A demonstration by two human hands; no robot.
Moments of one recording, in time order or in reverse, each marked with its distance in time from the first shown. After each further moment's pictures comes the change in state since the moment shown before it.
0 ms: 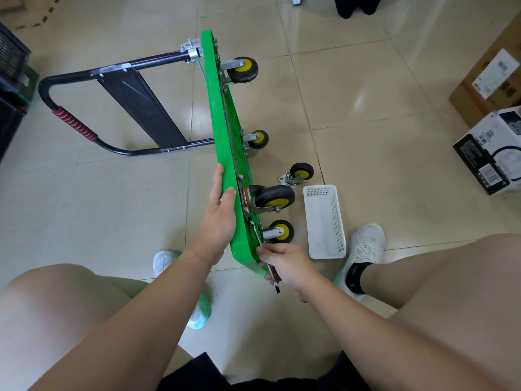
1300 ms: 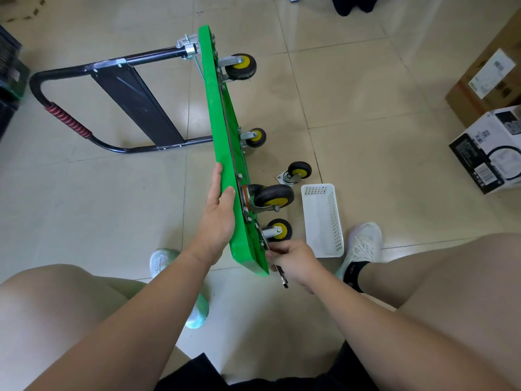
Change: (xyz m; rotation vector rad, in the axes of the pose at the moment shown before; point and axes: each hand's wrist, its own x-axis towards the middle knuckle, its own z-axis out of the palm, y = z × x) left_hand 0.003 -0.001 -0.002 0.025 0.016 0.003; right_hand 0.022 0.006 -0.021 -0.284 0.022 -0.019
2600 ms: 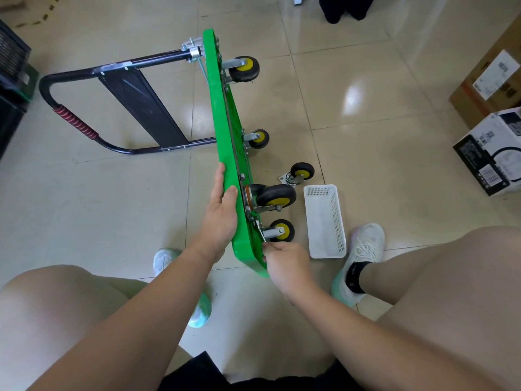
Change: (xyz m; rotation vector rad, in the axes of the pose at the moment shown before) left_hand -0.003 0.002 0.000 0.002 -0.020 -0.009; right_hand -0.038 -0.029 0.034 0.045 0.259 -0.044
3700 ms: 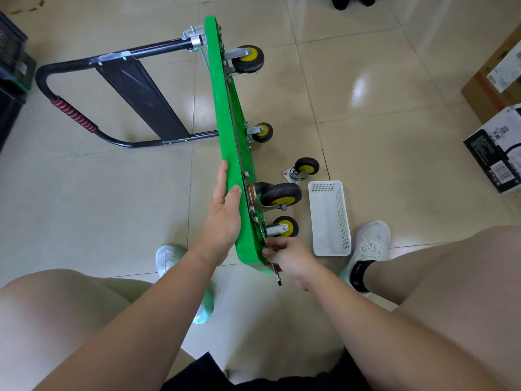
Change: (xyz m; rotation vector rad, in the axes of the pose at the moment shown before) left_hand 0.003 -0.003 -0.002 -0.035 -0.036 0.006; right_hand 0.056 0.027 -0.001 0.136 -0.292 0.154
